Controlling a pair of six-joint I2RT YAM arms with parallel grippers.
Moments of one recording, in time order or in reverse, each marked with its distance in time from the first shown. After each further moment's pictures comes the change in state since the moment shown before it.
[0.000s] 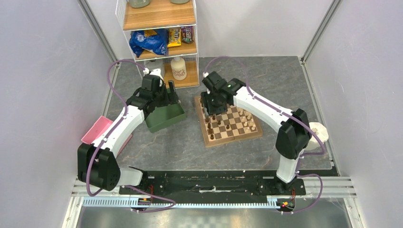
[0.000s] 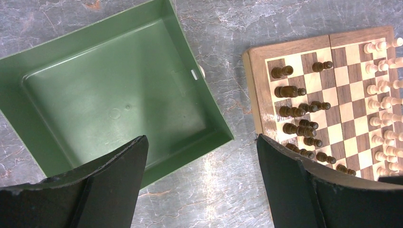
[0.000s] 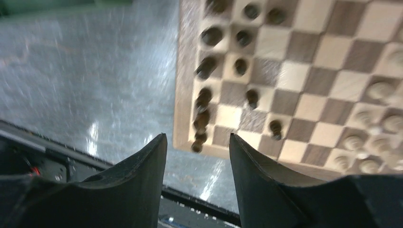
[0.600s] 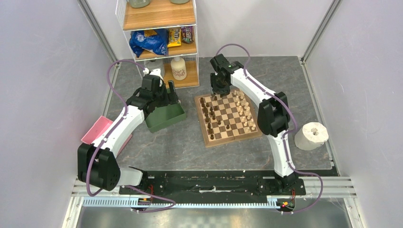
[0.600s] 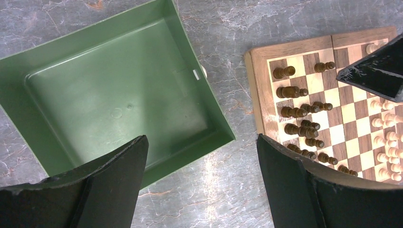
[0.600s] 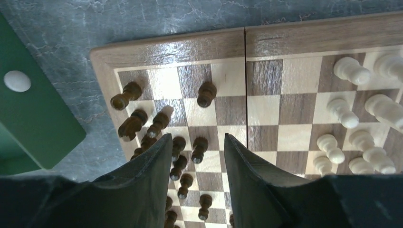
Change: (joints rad) left arm 0.000 0.000 0.000 -0.002 -0.005 0.000; right arm -0.249 0.382 0.408 -0.018 0.027 -0.004
